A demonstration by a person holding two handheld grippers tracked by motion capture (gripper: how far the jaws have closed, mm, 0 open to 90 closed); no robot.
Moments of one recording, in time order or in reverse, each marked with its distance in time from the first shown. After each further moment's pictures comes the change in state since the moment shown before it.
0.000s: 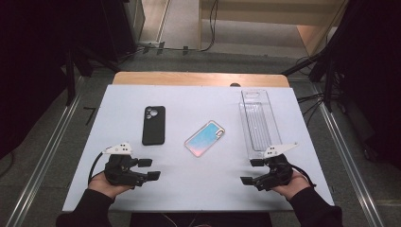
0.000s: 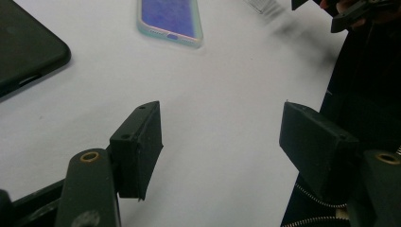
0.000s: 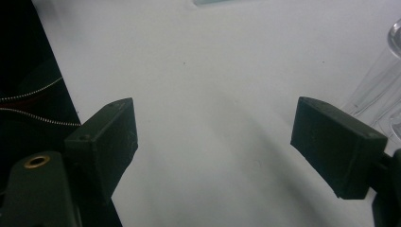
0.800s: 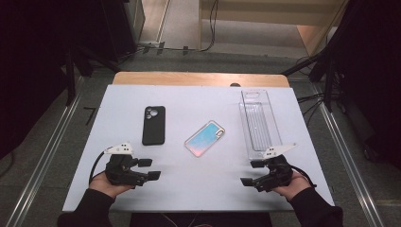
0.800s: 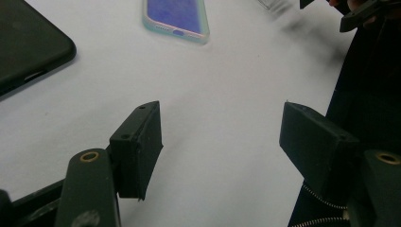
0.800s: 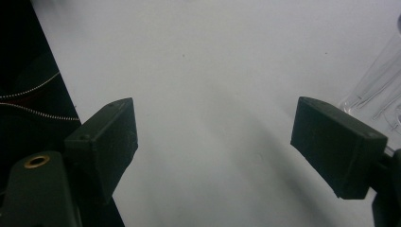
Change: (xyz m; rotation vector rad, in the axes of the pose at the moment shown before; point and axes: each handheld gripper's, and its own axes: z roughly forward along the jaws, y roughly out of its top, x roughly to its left) left arm 0.001 -0.001 0.003 0.013 0.022 0.005; right arm 0.001 -0.002 0.001 0.021 -0.006 0.002
